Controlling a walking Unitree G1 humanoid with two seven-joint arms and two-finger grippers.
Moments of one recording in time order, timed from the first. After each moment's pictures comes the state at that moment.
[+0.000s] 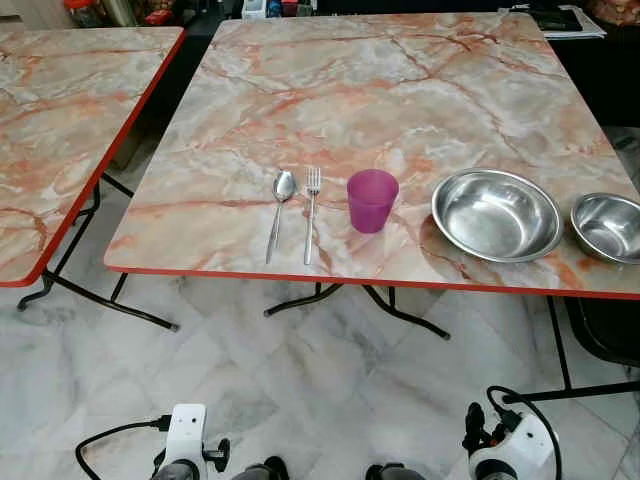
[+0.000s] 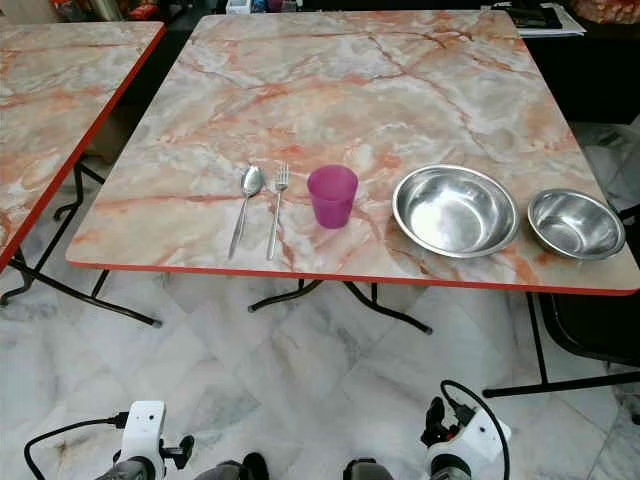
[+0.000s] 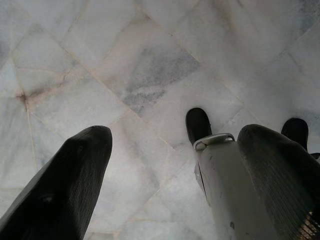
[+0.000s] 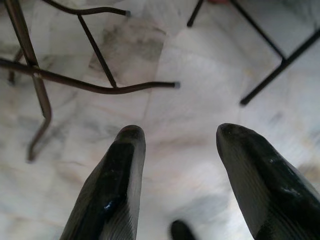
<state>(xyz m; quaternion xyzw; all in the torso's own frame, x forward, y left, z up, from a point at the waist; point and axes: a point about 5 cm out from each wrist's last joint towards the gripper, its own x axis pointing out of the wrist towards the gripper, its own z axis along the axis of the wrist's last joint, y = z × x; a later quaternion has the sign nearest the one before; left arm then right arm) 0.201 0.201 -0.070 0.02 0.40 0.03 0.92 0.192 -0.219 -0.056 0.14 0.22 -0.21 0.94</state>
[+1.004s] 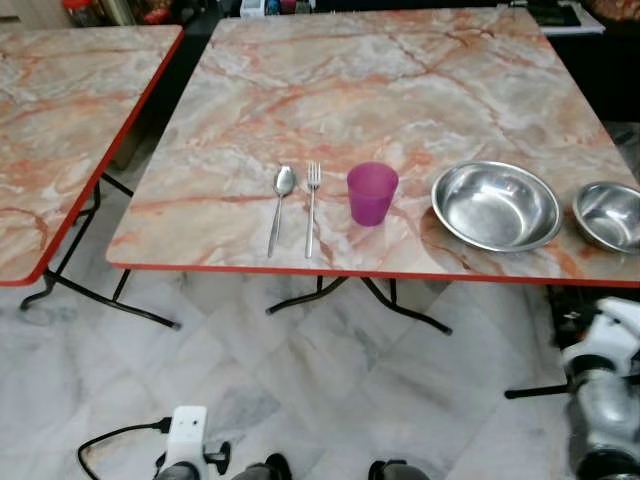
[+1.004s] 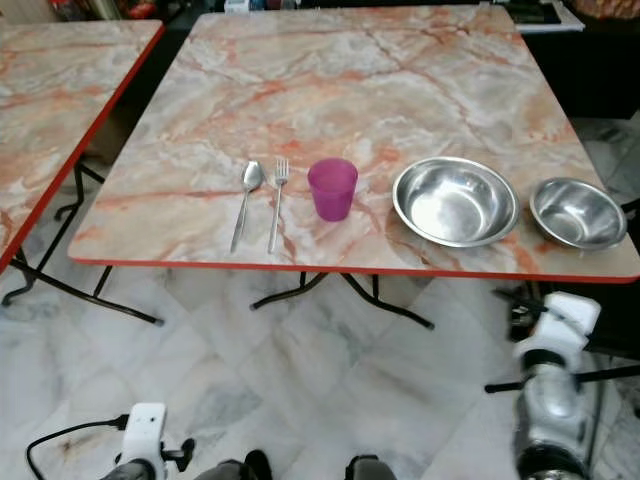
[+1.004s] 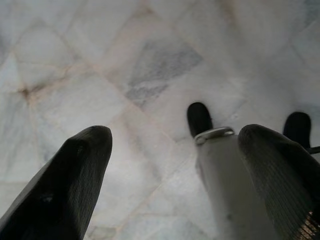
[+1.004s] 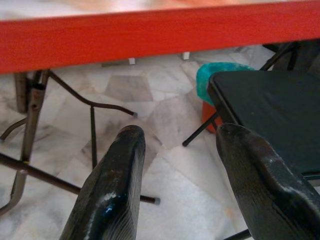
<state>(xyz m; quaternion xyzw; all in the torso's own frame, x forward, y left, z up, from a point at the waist) 0.200 0.199 -0.072 0.02 0.40 0.02 0.92 0.267 -0.310 0.046 -0.02 0.05 -0.18 0.98</state>
